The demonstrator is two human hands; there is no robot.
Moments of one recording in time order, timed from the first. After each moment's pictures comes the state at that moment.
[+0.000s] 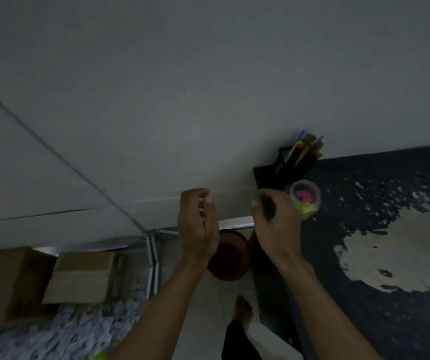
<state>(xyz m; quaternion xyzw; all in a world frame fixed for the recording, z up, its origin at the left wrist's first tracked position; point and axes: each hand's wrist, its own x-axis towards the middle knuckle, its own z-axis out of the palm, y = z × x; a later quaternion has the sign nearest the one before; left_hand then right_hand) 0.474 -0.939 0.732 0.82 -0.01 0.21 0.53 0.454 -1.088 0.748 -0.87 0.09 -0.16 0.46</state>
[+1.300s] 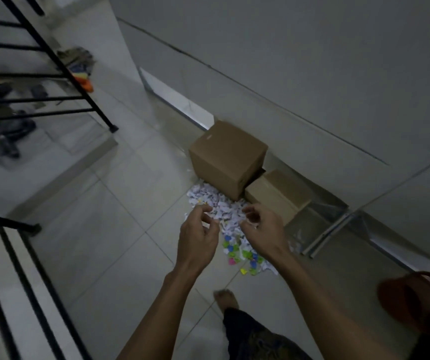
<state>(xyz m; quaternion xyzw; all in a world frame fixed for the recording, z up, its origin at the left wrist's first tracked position) 0.014 -0.356 0.721 0.77 0.44 0.17 0.43 0.146 -0.451 0.694 -0.82 -0.30 0.25 0.41</state>
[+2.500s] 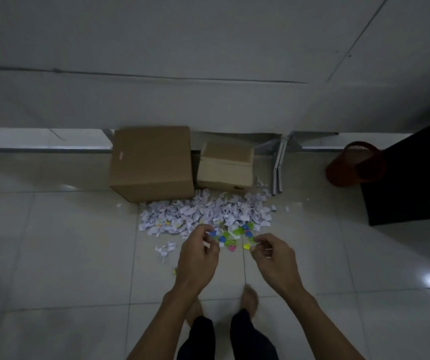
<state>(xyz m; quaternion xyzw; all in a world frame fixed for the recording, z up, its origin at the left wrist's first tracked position) 0.034 -0.135 0.612 0.82 0.15 -0.13 0.54 0.035 -0.318 0.618 -0.86 0.17 0.16 0.45</state>
